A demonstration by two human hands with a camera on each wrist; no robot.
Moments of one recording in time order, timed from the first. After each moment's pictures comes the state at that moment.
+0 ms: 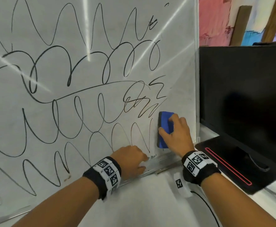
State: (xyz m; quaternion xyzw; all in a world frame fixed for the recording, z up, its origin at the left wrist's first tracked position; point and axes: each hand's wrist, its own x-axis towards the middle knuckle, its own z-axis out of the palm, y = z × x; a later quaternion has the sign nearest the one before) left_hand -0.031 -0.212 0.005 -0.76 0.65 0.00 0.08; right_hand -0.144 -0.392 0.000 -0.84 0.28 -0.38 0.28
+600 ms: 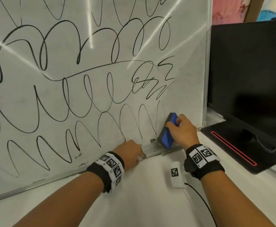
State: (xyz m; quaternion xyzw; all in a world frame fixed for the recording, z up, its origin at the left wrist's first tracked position) left_hand -0.026 -0.178 -0.044 -0.82 0.56 0.11 0.01; right_hand -0.157 -0.360 -0.024 -0.76 0.38 -0.30 0.43
